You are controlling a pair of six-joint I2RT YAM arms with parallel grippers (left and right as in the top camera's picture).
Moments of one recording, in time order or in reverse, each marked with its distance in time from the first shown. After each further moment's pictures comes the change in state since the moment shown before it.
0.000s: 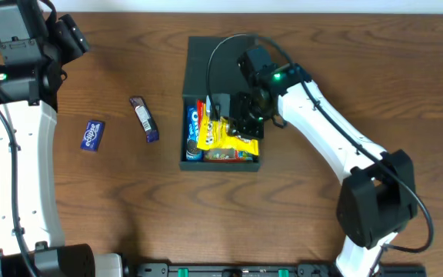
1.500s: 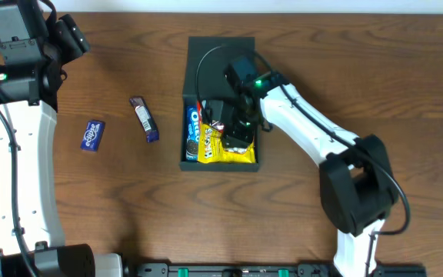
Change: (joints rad) left arm 0.000 0.000 0.000 0.000 0.000 0.000; right arm 0.039 0.089 0.001 0.070 0.077 0.165
